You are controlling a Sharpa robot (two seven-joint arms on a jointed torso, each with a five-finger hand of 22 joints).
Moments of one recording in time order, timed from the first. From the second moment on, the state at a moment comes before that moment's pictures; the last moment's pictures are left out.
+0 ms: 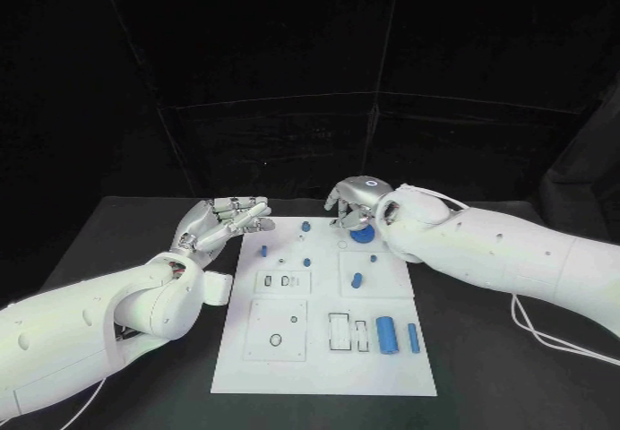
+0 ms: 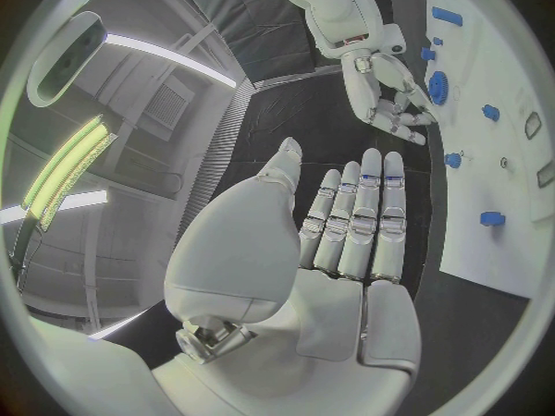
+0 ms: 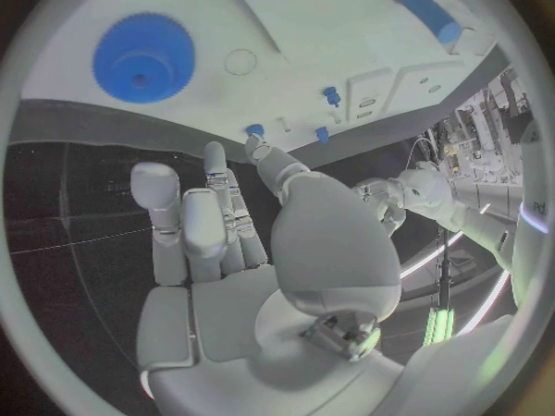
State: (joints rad) left arm 1.12 -0.90 -0.01 1.60 -0.05 -0.36 0.58; left_hand 1.37 -0.03 0.02 0.14 0.06 0.93 0.24 0.09 0.07 1.01 0.18 0.13 0.07 1.06 0.13 0.19 0.13 0.17 0.89 0.25 0.27 0.10; right arm 1.28 -0.51 -0.03 1.13 -1.62 -0.31 -0.07; right_hand 1.22 -0.11 0.37 -0.10 0.11 0.92 0.17 0.07 0.07 1.28 0.08 0.24 0.14 1.47 0.00 1.25 0.94 0.16 1.22 0.11 1.20 0.80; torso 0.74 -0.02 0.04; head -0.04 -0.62
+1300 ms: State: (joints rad) left arm 1.12 -0.88 -0.01 1.57 -0.05 -0.33 0.57; left_hand 1.37 -0.03 0.02 0.14 0.06 0.93 0.24 0.09 0.07 1.01 0.18 0.13 0.07 1.06 0.13 0.19 0.13 0.17 0.89 0.25 0.27 0.10; right arm 1.29 -0.62 -0.02 1.17 -1.48 -0.10 -0.20; right_hand 1.39 -0.06 0.03 0.08 0.19 0.84 0.17 0.16 0.07 1.46 0.08 1.47 1.31 1.47 -0.01 1.52 1.31 0.10 1.36 0.11 1.39 1.13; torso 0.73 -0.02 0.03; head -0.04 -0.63
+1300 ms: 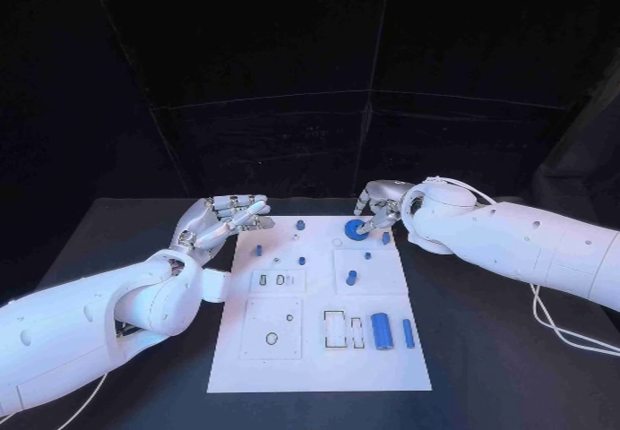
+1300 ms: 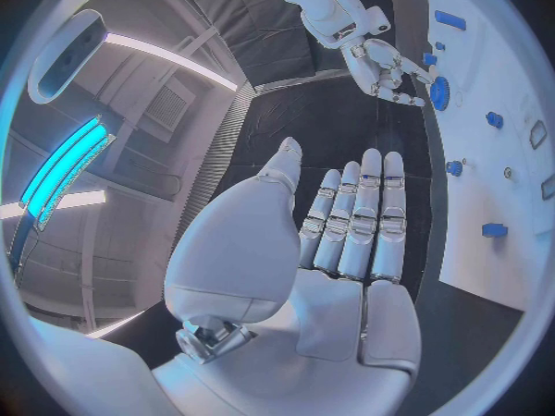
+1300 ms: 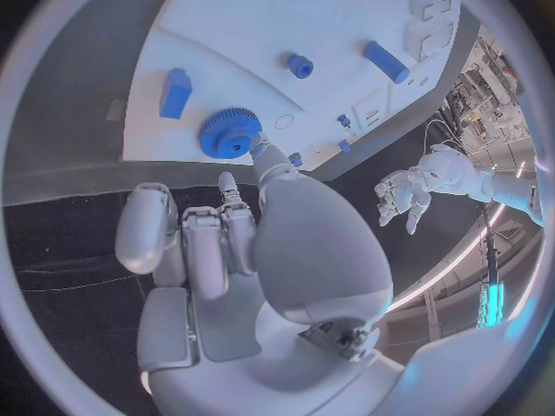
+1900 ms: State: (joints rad) left arm 1.12 -0.88 -0.01 1.57 -0.05 -0.33 0.57; left_hand 1.37 -0.03 0.02 0.14 0.06 0.93 0.24 0.09 0.07 1.01 0.18 0.13 0.07 1.06 0.13 0.19 0.13 0.17 0.89 0.25 0.27 0.10; right arm 1.29 -0.59 -0.02 1.14 -1.52 -0.06 -0.20; right_hand 1.40 -0.06 0.04 0.07 0.19 0.84 0.17 0.17 0.07 1.46 0.08 1.48 1.31 1.47 -0.01 1.52 1.31 0.10 1.37 0.11 1.40 1.14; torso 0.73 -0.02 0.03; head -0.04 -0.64
